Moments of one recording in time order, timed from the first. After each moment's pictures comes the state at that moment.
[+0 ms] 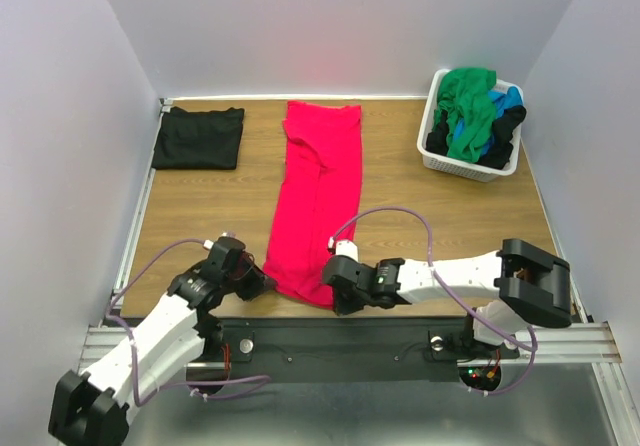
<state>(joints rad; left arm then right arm) -0.50 0.67 0.27 -0.53 0.11 -1.17 1.28 1.54 0.81 -0.34 0.18 0.94</state>
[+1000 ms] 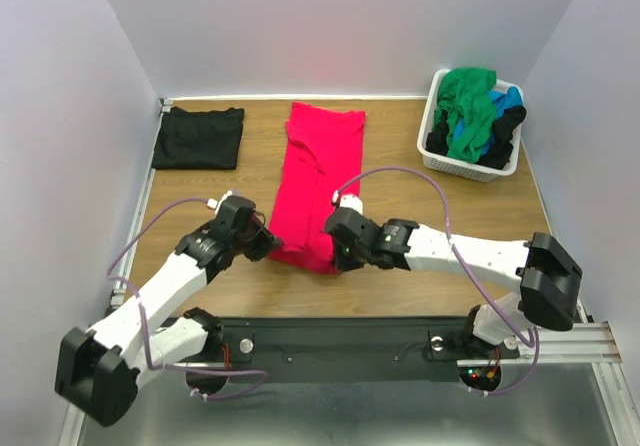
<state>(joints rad) -0.52 0.88 0.60 -0.53 0.01 -1.15 1.11 1.48 1.03 -0.53 0.22 0.79</state>
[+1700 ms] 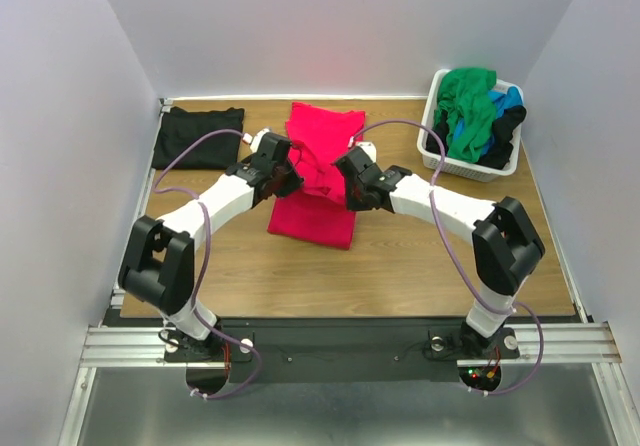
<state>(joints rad) -0.49 1.54 1.09 -0.34 -0.09 -0.94 0.76 1.75 1.31 -0.53 0.34 0.58</state>
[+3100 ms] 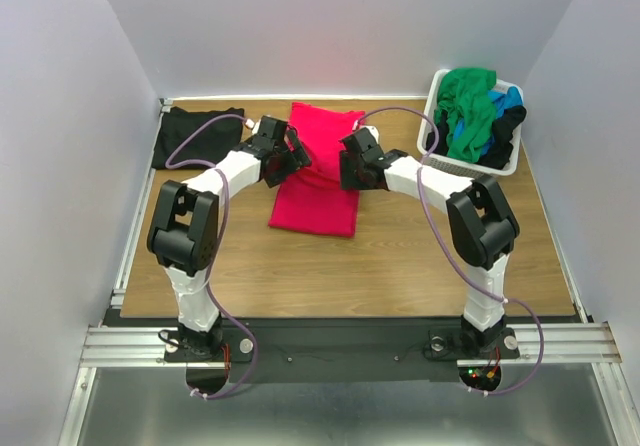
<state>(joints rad) -0.38 1.87 1.34 -0.31 -0.02 -0.82 0.60 1.99 1.47 -0.41 0.29 0.47</state>
